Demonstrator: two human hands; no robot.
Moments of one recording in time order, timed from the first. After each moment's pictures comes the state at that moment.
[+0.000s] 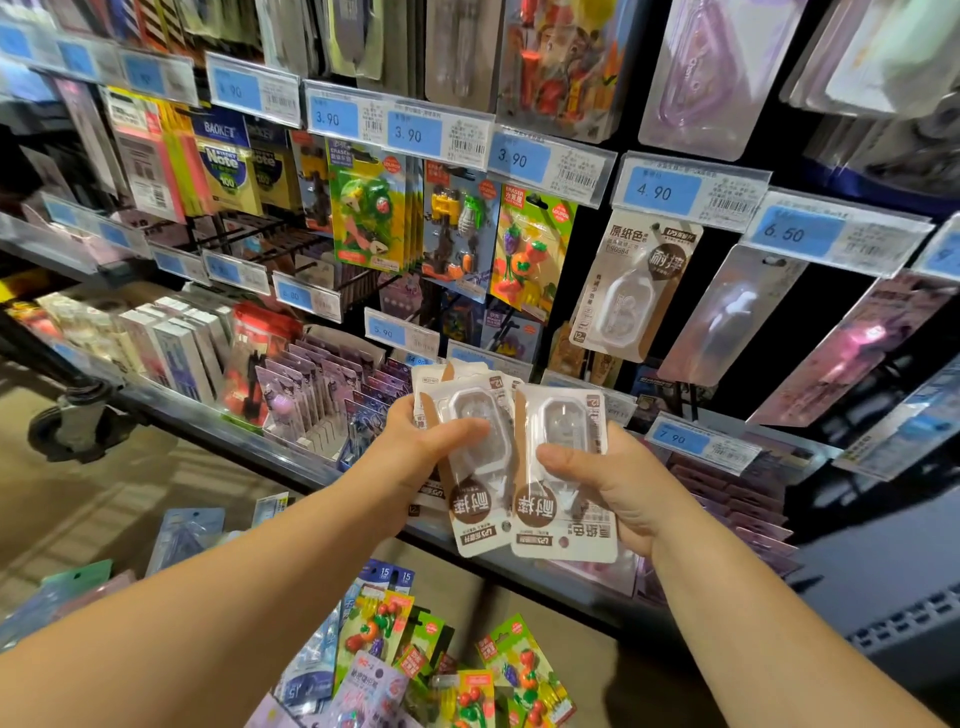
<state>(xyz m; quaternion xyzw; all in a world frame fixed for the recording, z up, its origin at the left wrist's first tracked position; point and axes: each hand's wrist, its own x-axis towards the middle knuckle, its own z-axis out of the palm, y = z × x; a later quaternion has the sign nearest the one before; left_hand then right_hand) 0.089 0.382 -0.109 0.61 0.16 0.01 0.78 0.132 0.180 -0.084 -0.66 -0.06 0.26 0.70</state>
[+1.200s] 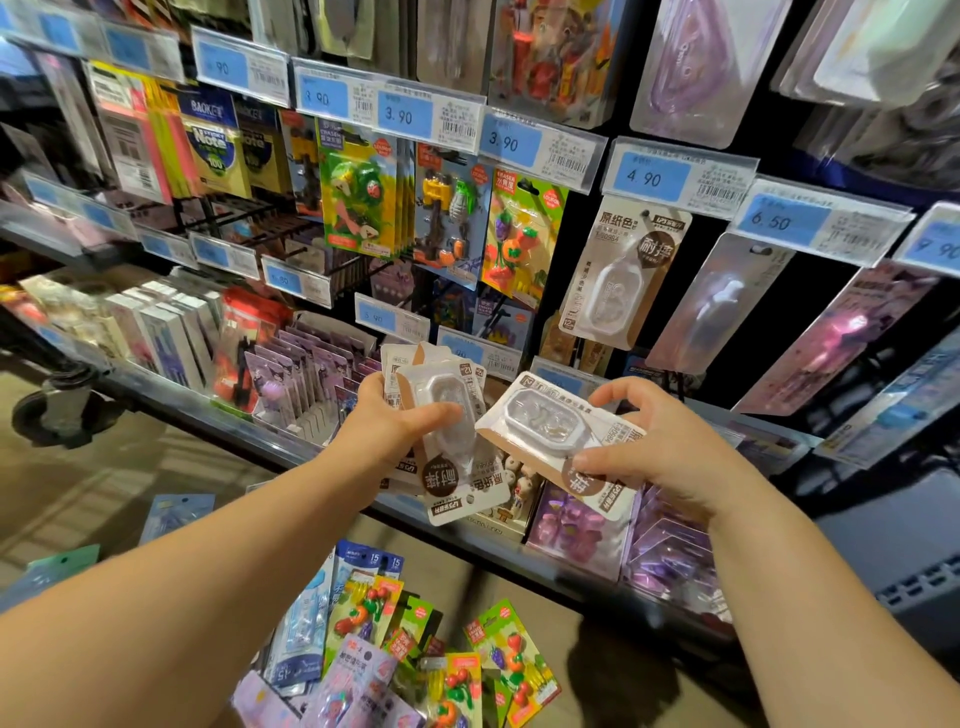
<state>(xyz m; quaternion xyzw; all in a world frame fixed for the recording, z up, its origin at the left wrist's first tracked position) 0.092 0.390 -0.106 0.68 0.21 0.05 0.70 0.136 0.141 -0.046 -0.81 -0.13 0.21 0.53</state>
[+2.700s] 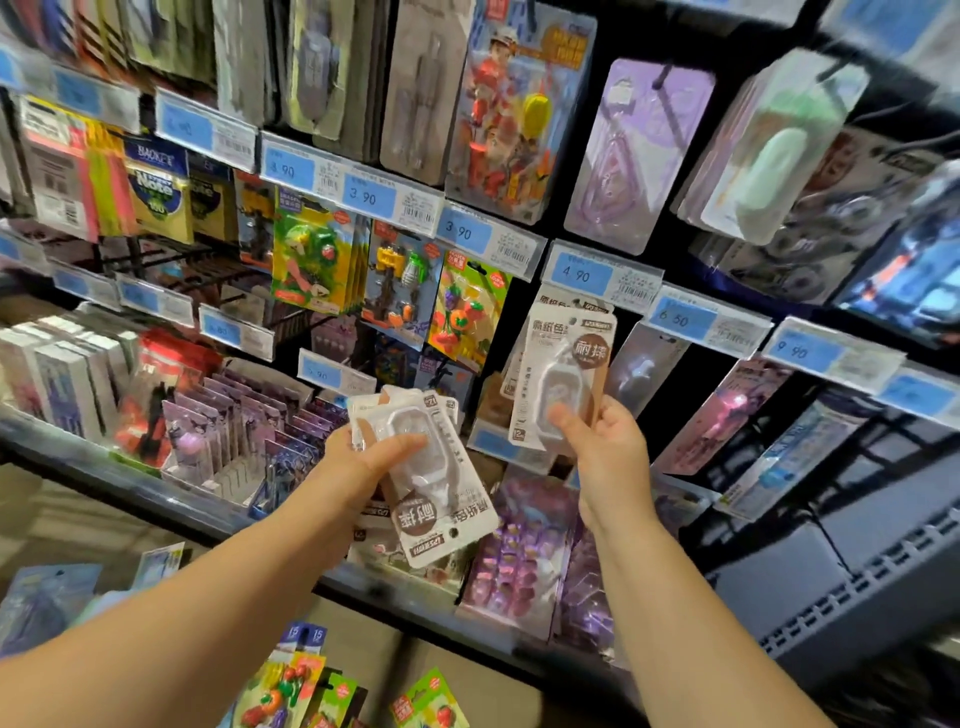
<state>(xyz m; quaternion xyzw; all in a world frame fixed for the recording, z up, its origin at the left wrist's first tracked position) 0.099 0.378 -0.090 0.58 0.15 0.02 0.80 0.166 0.165 -0.050 -0.72 -0.06 -0.10 0.69</state>
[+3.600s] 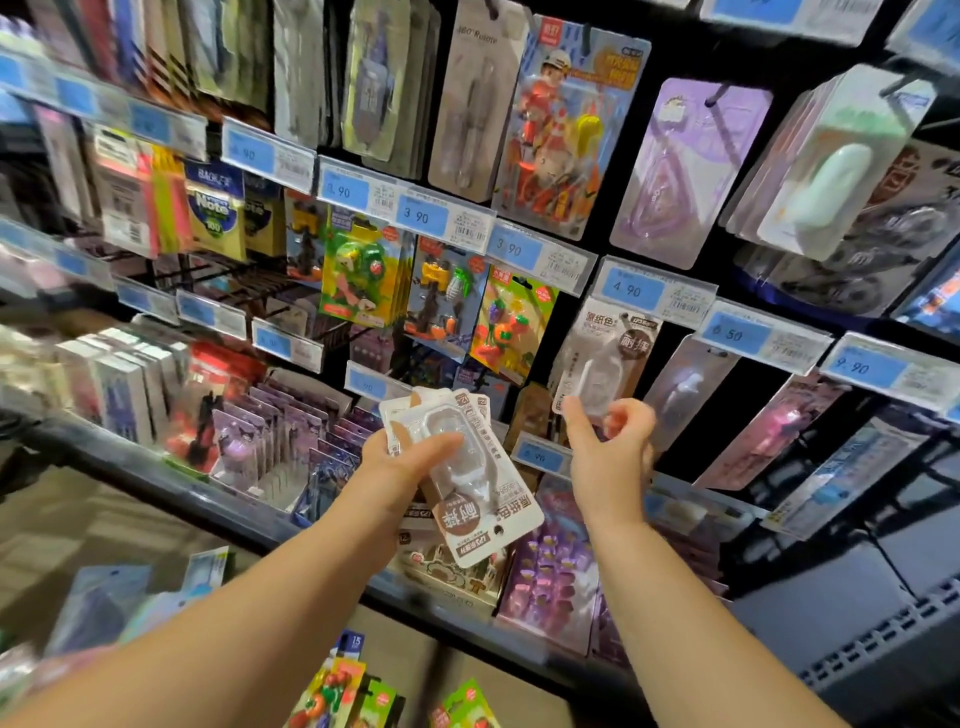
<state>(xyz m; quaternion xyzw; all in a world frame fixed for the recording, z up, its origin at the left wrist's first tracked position) 0.096 0.396 -0.090 0.55 0.14 0.00 0.83 0.160 0.214 -0.054 -0.83 0.03 -0.21 0.52</state>
